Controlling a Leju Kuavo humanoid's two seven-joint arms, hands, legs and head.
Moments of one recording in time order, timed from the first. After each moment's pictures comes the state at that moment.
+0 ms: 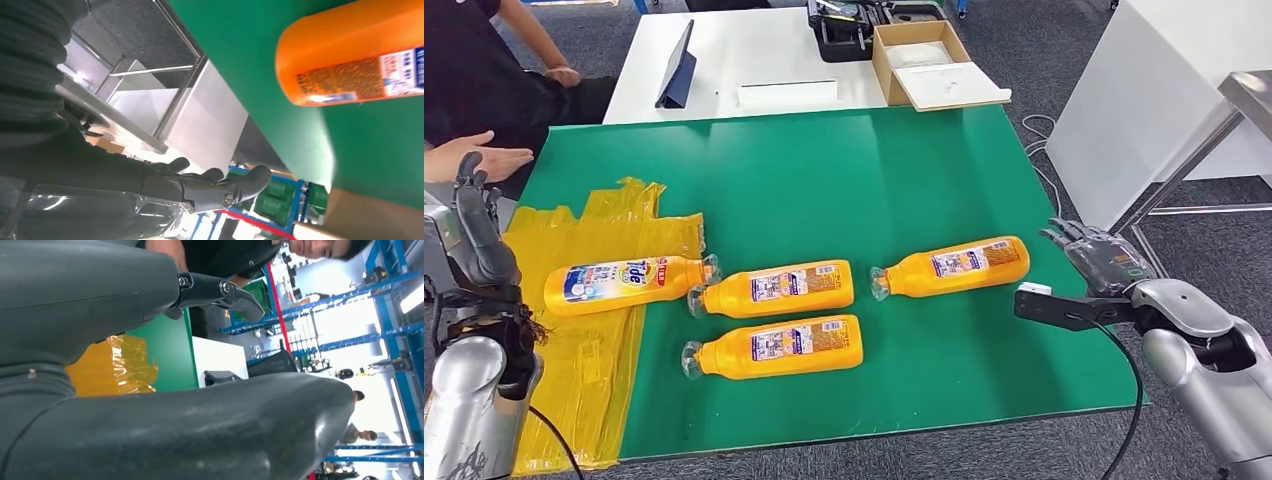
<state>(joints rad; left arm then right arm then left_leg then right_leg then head) -0.29 0.23 -0.01 -1.62 0.06 0.32 -0.08 -0.36 -0.71 0.36 -1.50 0.74 0.29 0.00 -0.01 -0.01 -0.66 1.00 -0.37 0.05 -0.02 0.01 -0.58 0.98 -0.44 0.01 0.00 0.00</state>
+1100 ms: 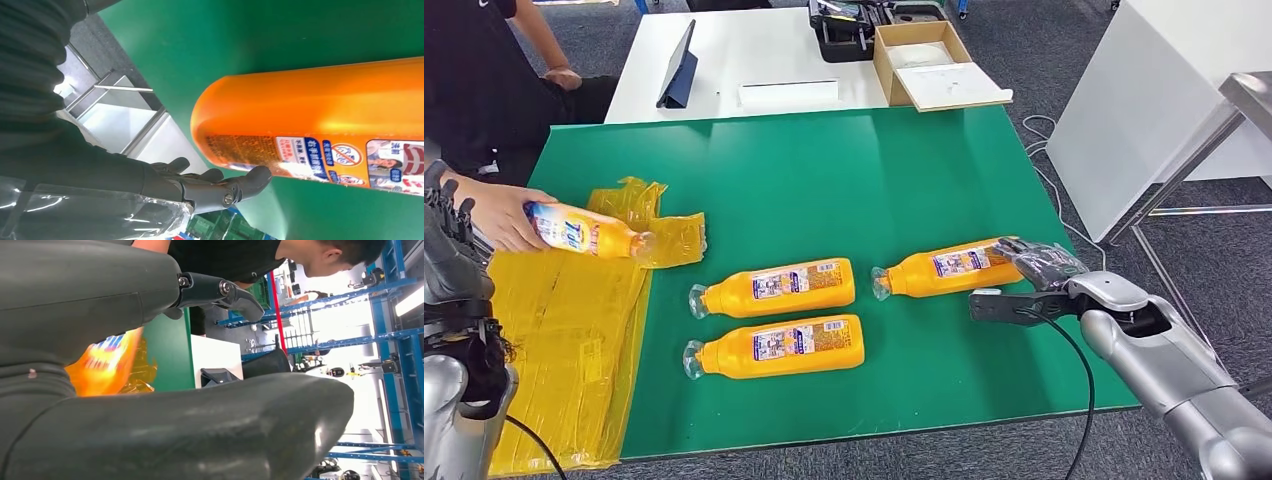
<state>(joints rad) -0.22 0.30 0.02 -1.70 0.21 0.31 -0.10 -0.60 -0.60 0.69 -1.16 0.68 0.26 -0.01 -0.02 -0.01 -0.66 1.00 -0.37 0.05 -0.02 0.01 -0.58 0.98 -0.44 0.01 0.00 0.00</state>
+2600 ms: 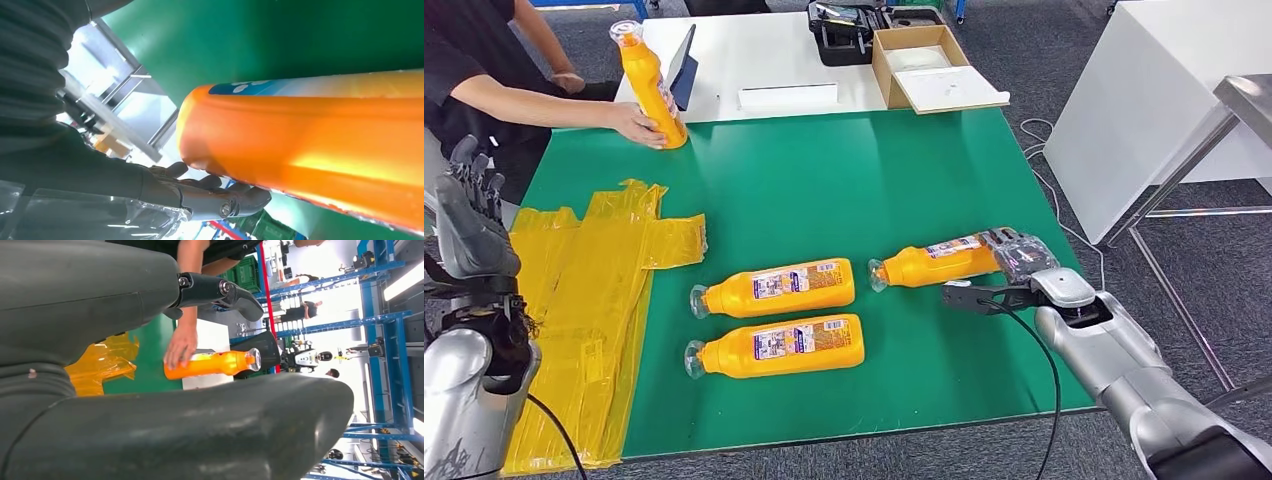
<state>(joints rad) -0.32 0.28 -0.06 -1.65 0.22 0.31 -0.09 -0.67 -0.39 0.67 -0.86 0.94 0.16 0.09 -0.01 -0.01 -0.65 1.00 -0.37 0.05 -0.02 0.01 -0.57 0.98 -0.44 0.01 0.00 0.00</state>
